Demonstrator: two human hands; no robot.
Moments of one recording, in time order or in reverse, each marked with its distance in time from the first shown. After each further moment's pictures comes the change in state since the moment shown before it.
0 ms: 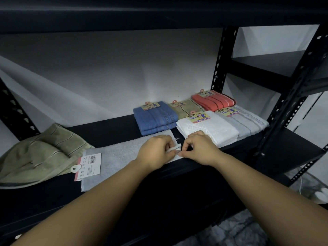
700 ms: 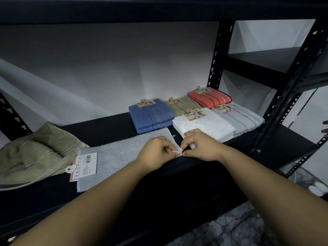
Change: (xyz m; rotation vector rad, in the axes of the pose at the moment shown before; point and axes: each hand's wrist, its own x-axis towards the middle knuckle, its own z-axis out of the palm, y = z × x) left_hand -0.002 -0.002 0.018 -0.290 -0.038 -0.005; right_hand 0.000 0.020 -0.014 0.113 -0.217 -0.044
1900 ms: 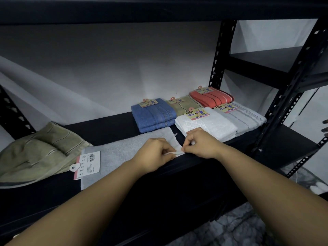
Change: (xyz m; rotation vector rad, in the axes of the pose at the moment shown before) left_hand -0.014 0.001 -0.023 0.161 -0.117 0.096; right_hand 0.008 -0.009 0.006 -0.008 0.077 0.065
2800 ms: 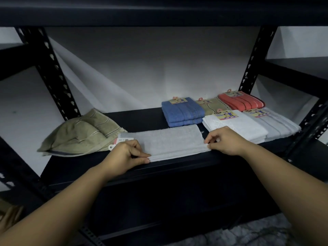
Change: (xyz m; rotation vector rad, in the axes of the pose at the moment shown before) left_hand -0.147 -0.065 -0.083 -0.106 0.145 -0.188; right_hand 0.000 -0.022 -0.005 -0.043 -0.025 0.043
